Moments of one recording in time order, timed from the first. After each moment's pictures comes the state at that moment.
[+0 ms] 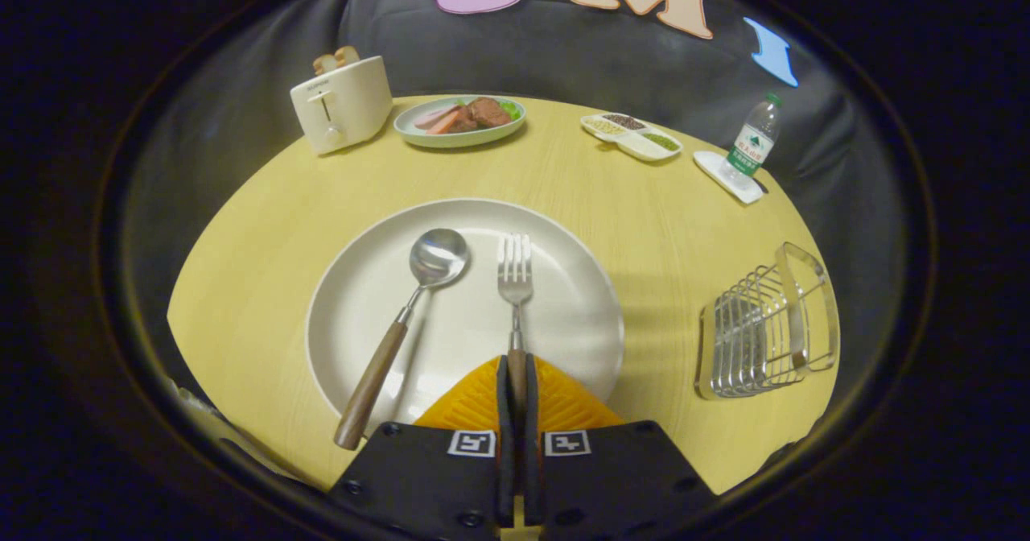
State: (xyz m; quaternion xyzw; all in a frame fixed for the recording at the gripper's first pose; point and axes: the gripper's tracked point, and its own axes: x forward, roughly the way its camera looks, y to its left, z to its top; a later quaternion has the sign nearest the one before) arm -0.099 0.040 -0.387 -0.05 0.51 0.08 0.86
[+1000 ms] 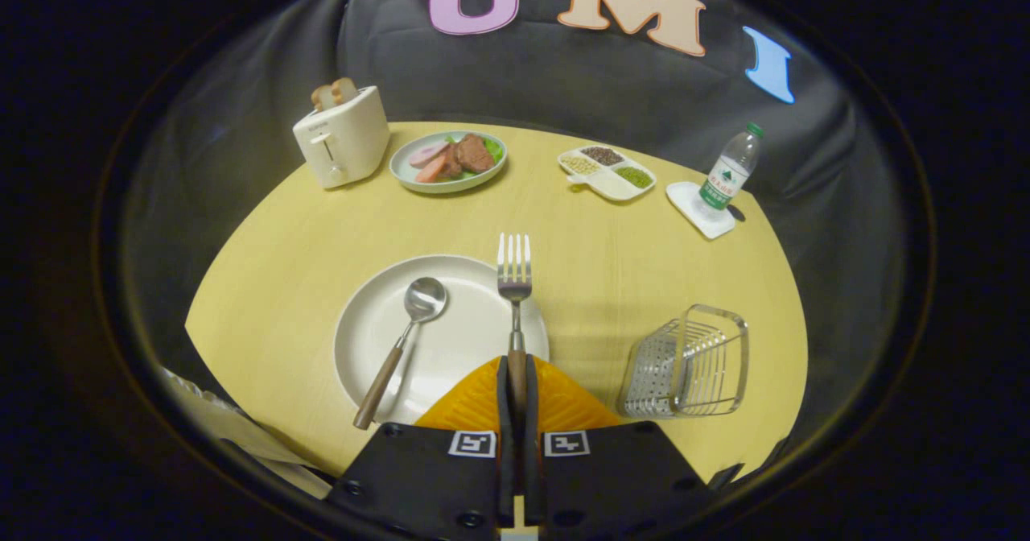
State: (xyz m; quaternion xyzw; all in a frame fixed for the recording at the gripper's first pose) arm -0.075 -0.001 -0.312 -0.05 0.50 0.10 0.86
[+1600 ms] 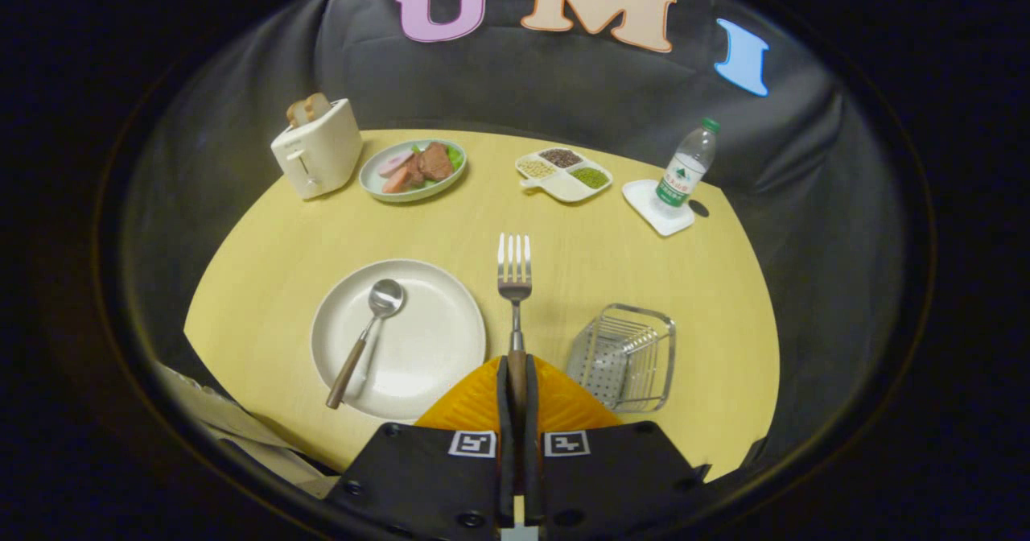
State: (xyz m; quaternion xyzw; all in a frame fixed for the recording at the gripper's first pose) arm -0.073 -0.063 -0.283 -0.06 0.51 0.07 0.86
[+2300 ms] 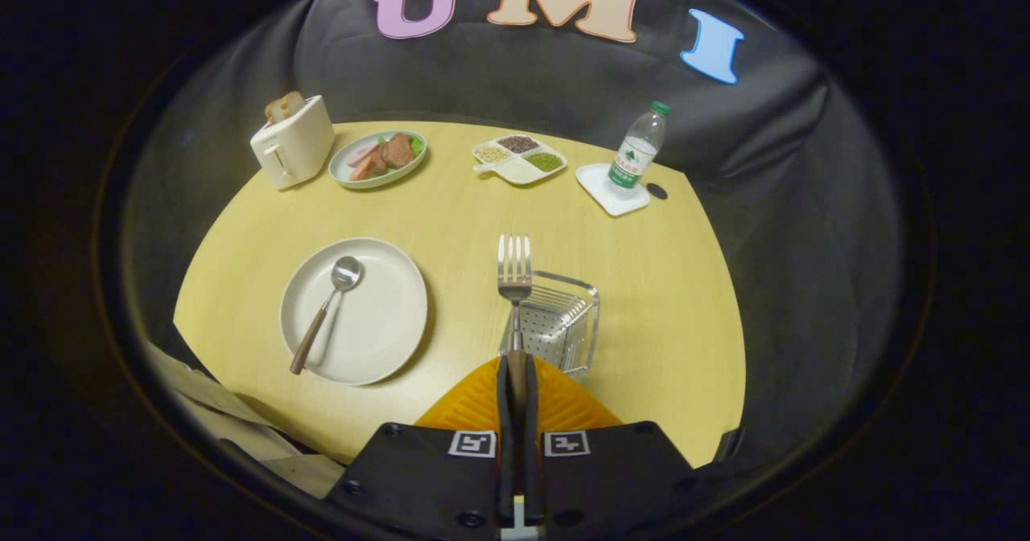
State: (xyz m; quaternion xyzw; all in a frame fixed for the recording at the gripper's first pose) arm -0.097 -0.125 -0.269 -0.08 0.53 0.03 0.85
